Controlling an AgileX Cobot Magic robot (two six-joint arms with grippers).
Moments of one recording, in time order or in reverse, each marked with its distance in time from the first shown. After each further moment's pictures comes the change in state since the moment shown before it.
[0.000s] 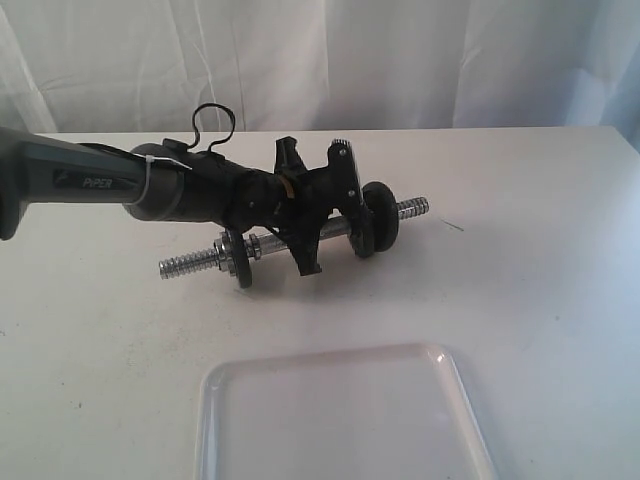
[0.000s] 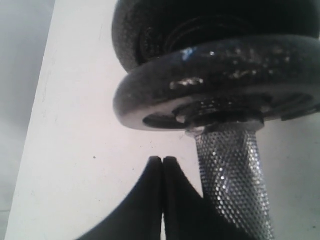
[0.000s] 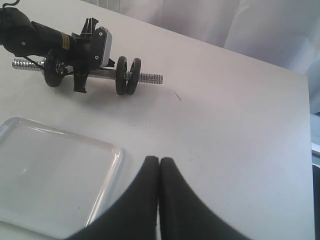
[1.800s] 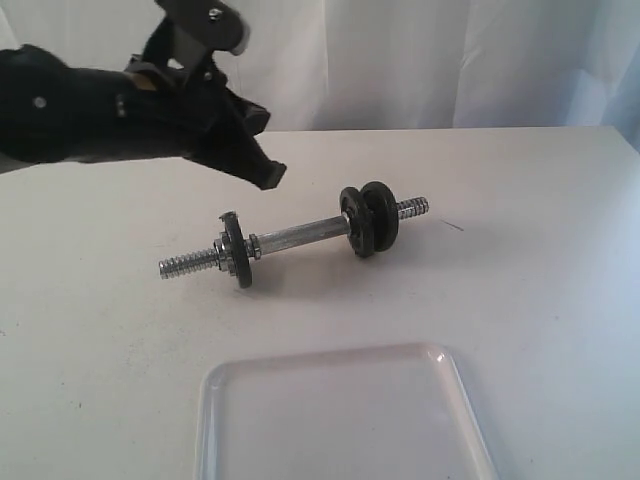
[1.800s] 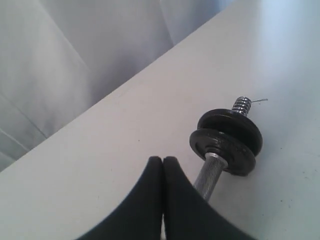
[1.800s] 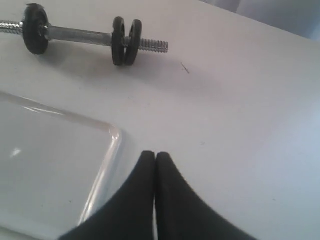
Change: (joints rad) left arm 0.013 -0.709 0.480 -0.471 -0.023 -0.214; right arm 0.032 -0.002 0.349 -0.017 -0.288 0.053
